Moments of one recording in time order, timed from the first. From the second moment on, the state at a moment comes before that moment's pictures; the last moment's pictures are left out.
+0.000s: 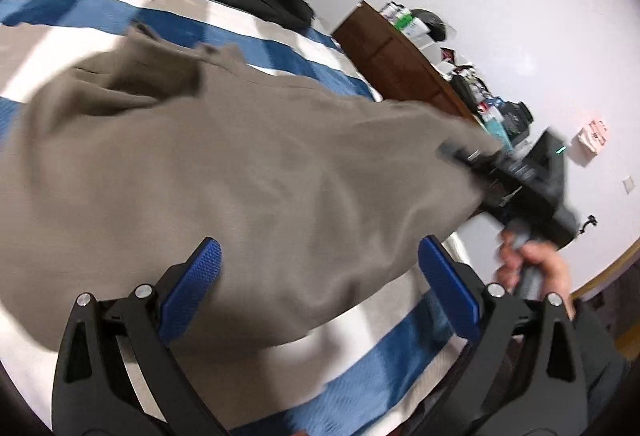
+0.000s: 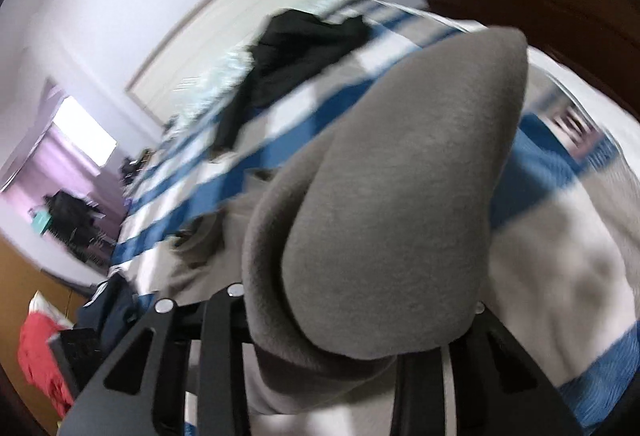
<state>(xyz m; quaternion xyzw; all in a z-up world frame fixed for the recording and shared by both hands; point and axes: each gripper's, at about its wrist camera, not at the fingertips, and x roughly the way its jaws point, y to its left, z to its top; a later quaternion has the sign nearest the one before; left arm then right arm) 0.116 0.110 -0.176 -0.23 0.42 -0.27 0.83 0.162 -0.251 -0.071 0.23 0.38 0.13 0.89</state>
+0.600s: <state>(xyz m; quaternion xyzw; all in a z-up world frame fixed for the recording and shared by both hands) 0.073 0.282 -0.168 -0.30 0.38 -0.13 0.87 0.148 0.003 -0.038 -0.06 0.41 0.33 0.85</state>
